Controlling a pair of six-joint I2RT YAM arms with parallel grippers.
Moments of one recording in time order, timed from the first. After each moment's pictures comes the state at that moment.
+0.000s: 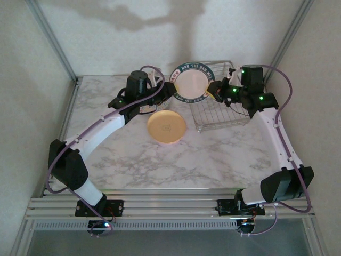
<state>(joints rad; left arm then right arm) -0.52 1.62 1.44 -0.12 0.41 -1.01 0.19 1.42 1.51 -0.66 -0.66 0.83</state>
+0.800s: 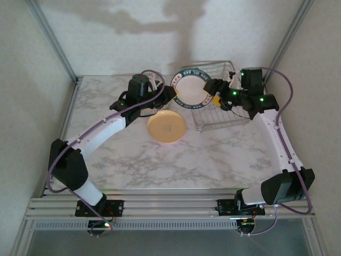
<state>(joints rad) -0.52 1.61 1.38 -0.09 0.40 -1.06 0.20 1.38 1.50 -0.74 -0.59 0.76</state>
